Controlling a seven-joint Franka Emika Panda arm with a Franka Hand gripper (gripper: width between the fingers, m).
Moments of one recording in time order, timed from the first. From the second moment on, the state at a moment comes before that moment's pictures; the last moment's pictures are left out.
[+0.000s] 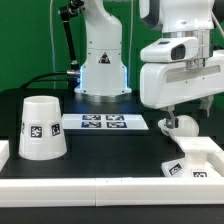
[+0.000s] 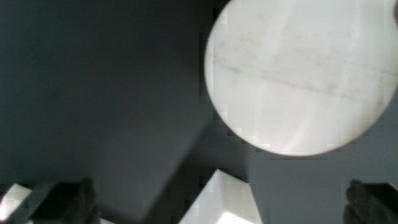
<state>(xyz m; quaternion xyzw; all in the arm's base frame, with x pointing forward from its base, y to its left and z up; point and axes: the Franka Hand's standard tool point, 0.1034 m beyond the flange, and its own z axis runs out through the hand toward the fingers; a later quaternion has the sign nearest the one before) 0.482 0.128 0.054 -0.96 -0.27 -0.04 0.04</state>
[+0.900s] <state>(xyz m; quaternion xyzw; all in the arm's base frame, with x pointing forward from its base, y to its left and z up) 0.450 0.148 0.048 -0.96 -0.26 0.08 0.03</state>
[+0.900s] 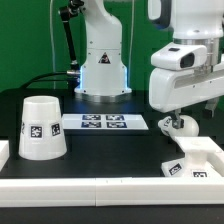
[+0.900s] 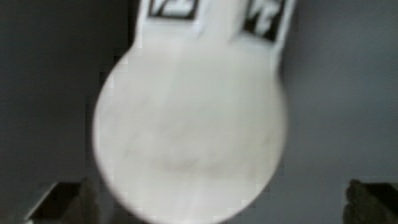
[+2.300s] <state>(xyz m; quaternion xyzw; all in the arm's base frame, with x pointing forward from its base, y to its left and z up) 0.440 0.144 0.026 -0.88 -0.25 0.40 0.00</state>
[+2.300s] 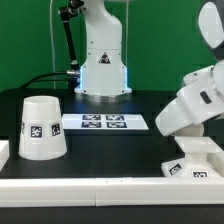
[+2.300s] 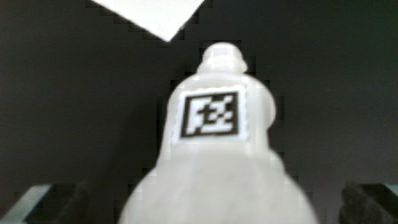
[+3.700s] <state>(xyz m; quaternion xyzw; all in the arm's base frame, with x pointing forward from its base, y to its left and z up) 0.442 0.137 0.021 -0.89 -0.25 0.39 0.01</state>
